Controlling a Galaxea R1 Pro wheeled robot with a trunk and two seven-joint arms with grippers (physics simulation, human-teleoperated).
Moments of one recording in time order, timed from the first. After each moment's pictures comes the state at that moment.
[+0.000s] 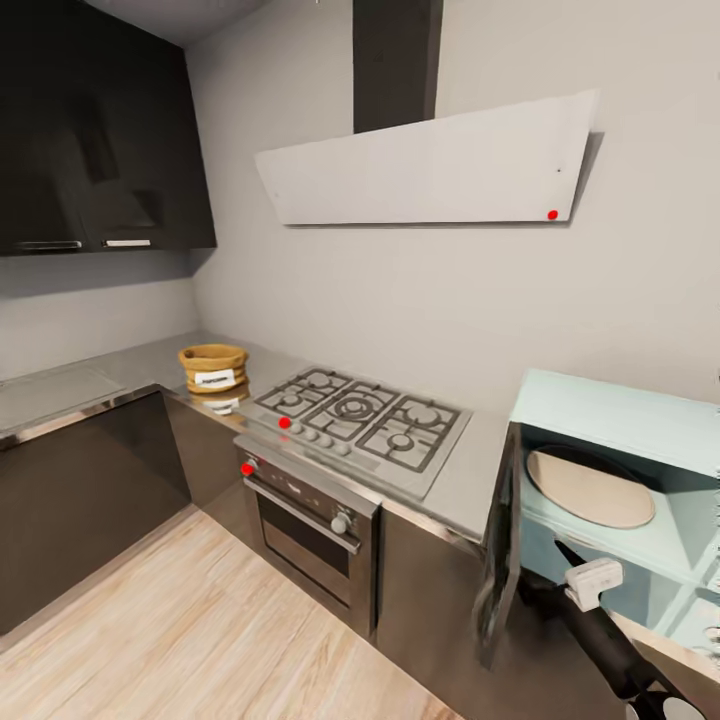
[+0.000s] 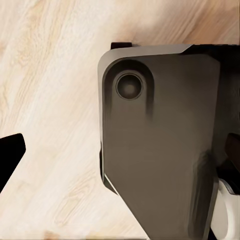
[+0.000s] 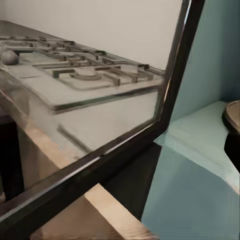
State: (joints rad) left arm -0.03 0.02 0.00 -0.09 0.00 -0.01 0.00; right arm -0.04 -0.16 -0.21 -1.29 -0.02 -0.28 0.42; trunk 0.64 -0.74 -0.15
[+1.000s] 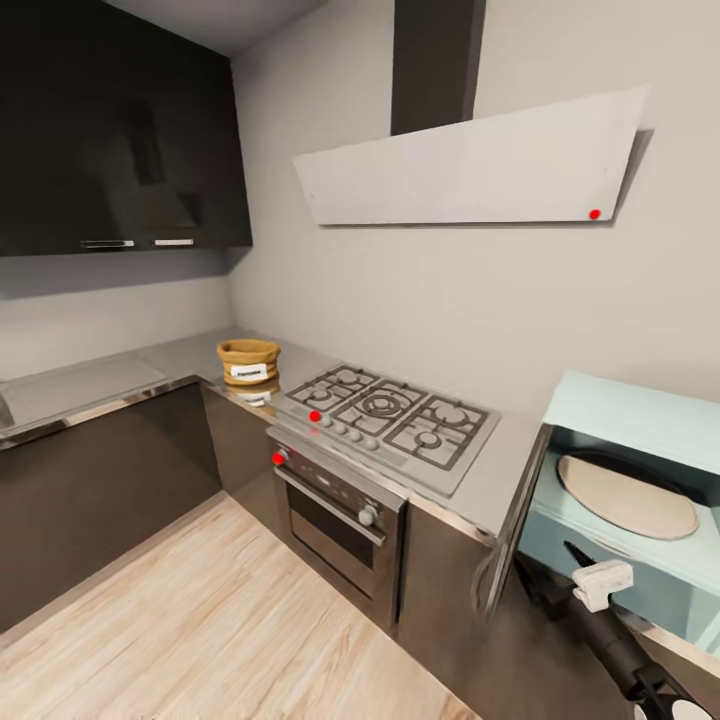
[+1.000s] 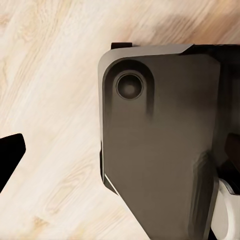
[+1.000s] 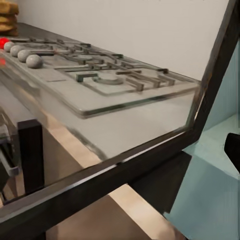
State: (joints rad) left arm -0.03 0.02 0.00 -0.09 0.00 -0.01 0.00; right arm -0.04 -0.16 -0.24 -1.29 -0.02 -0.28 0.42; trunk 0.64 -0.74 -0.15
